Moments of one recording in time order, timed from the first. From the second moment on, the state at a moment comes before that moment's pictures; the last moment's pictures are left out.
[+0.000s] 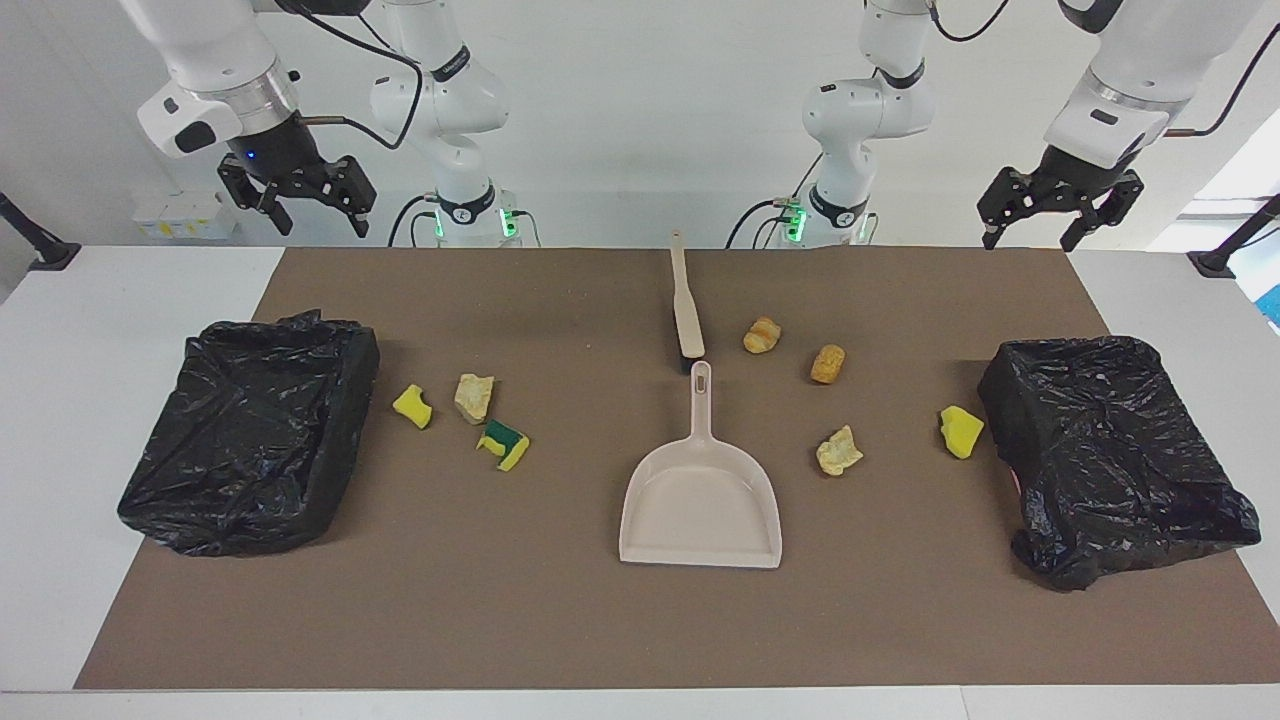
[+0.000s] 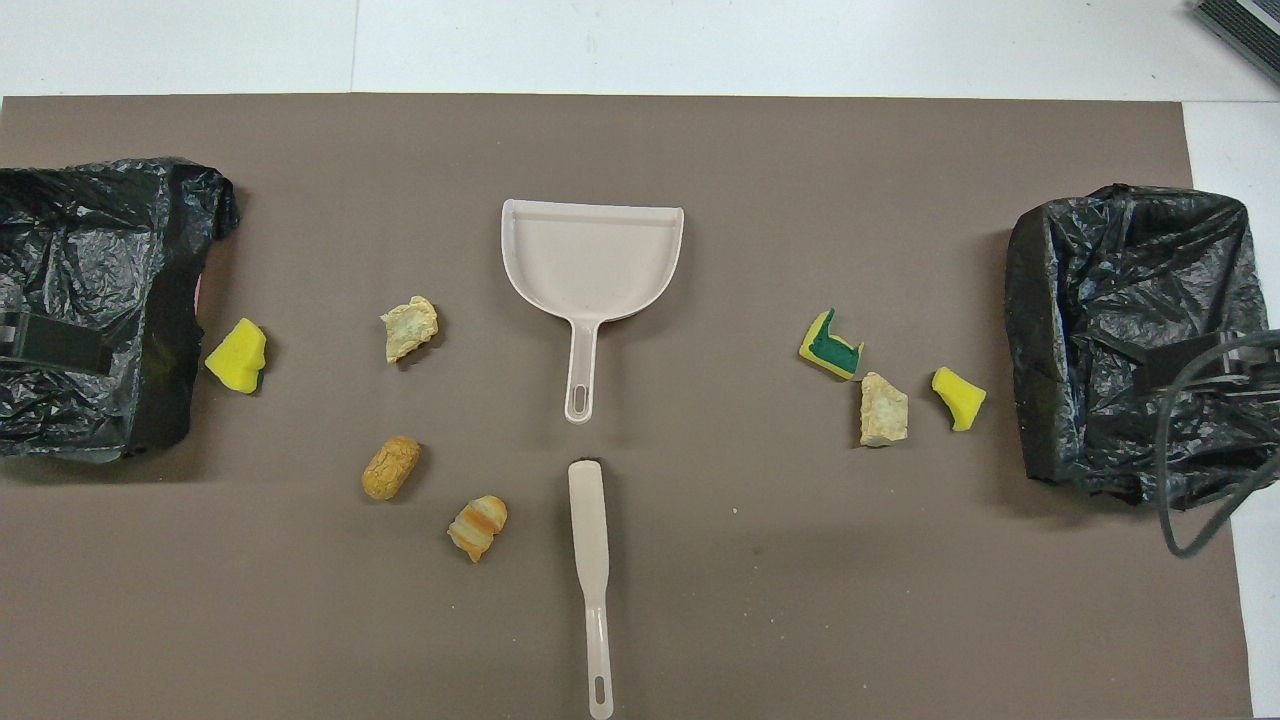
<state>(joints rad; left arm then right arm) 0.04 -0.07 -0.08 -1.57 0.02 1.50 0.08 0.05 -0.08 -0.08 -1.59 0.00 1.46 0.04</state>
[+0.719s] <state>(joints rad) 0.03 -0.07 -0.10 -1.57 0.01 1.50 0.08 0.05 -0.08 -0.08 -1.59 0.00 1.46 0.04</state>
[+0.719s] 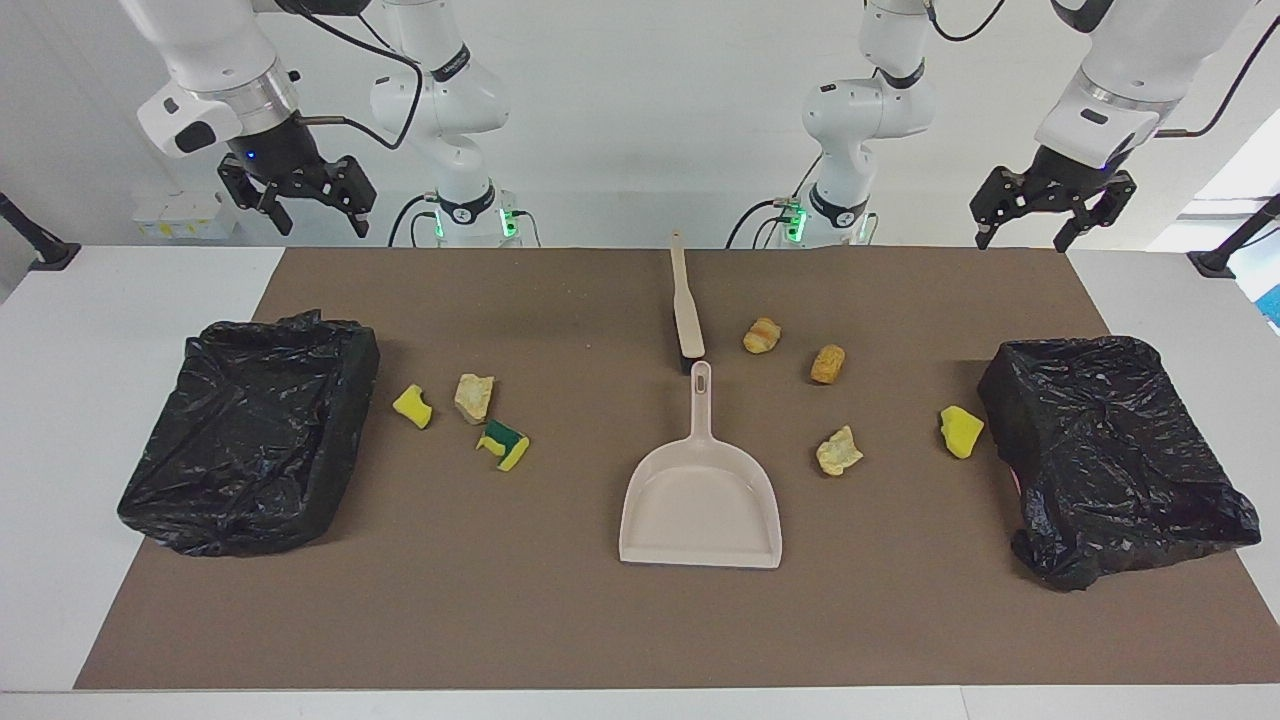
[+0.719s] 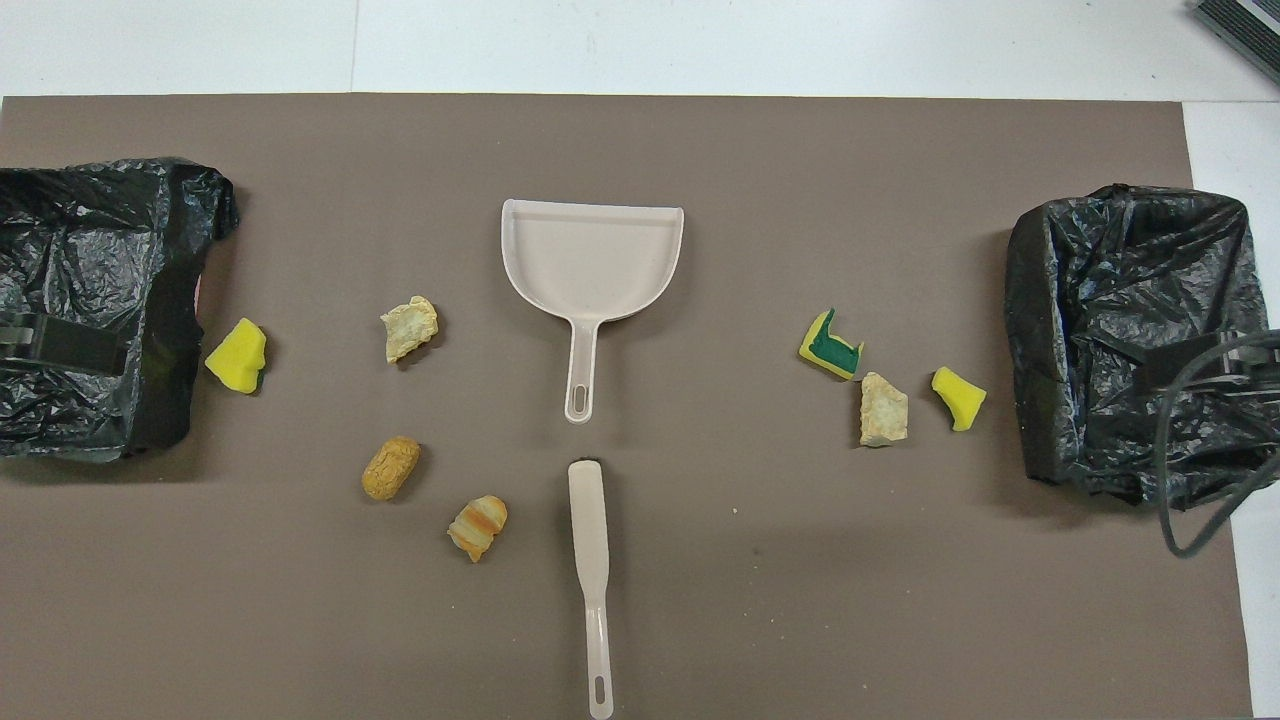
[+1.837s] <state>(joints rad) -0.23 -0.12 -0.20 -1.79 -0.07 1.58 -0.16 0.16 0.08 -0.04 -1.53 0.00 1.50 0.04</state>
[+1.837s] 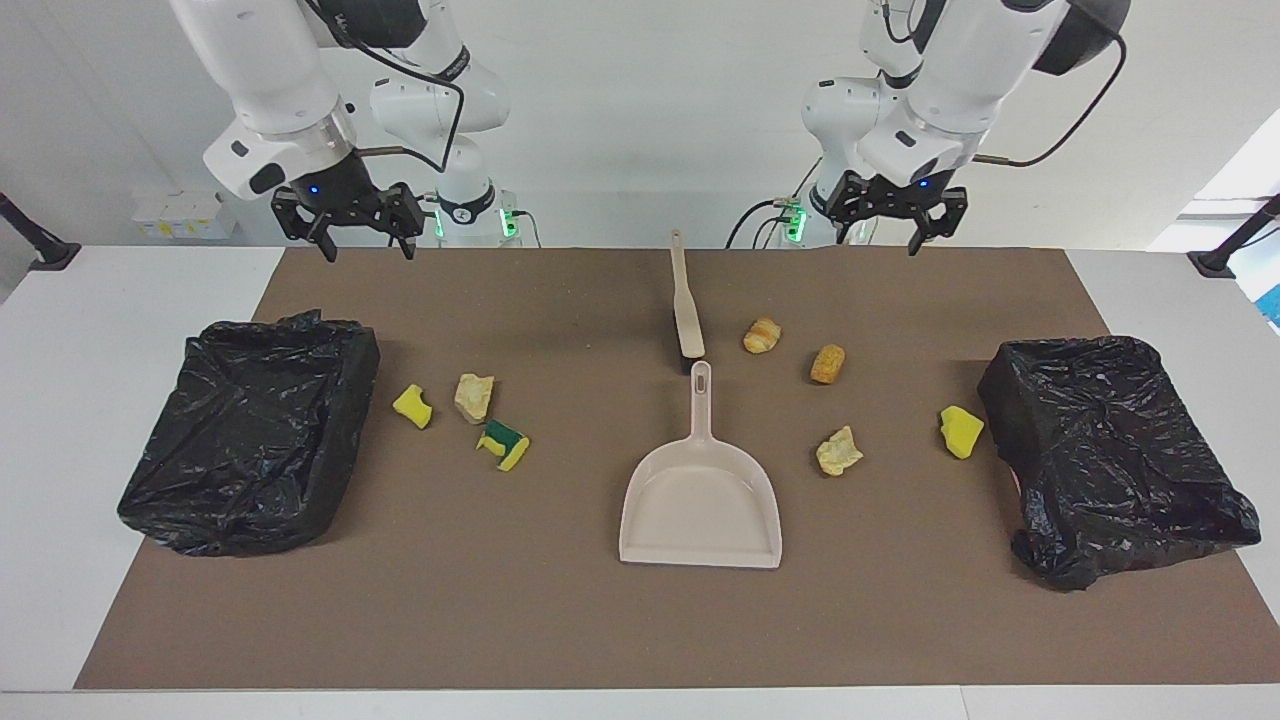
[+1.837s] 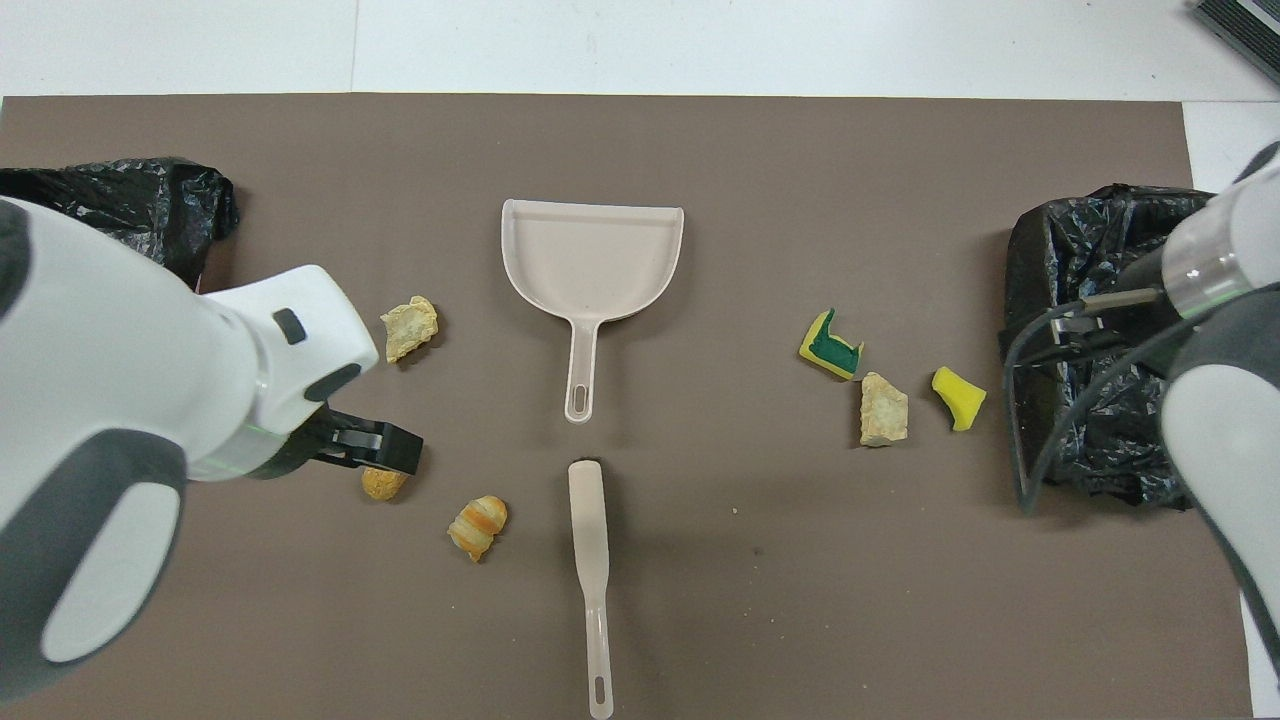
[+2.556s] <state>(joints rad) -0.53 -0.17 -0.20 -2.12 -0.08 1.85 -0.39 0.30 0.26 0.00 -1.51 0.08 1.74 0.29</state>
